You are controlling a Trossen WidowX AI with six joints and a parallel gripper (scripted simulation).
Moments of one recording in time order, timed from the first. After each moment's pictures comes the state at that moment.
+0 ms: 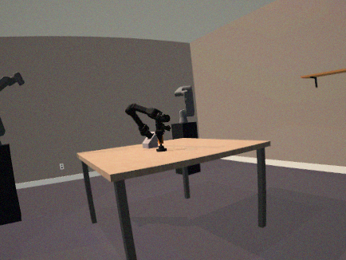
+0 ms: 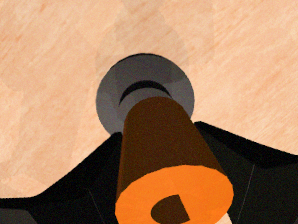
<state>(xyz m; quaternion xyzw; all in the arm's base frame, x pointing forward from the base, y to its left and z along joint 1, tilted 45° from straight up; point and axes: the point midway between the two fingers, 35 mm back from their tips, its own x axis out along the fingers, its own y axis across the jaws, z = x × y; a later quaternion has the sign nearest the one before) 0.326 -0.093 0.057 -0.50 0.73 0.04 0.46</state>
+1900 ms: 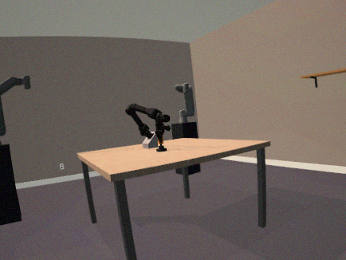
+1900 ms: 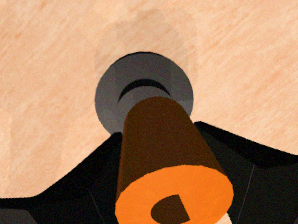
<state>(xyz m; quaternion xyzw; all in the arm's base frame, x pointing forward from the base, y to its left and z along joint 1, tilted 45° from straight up) 0.326 -0.094 0.058 -0.50 0.73 0.04 0.45</state>
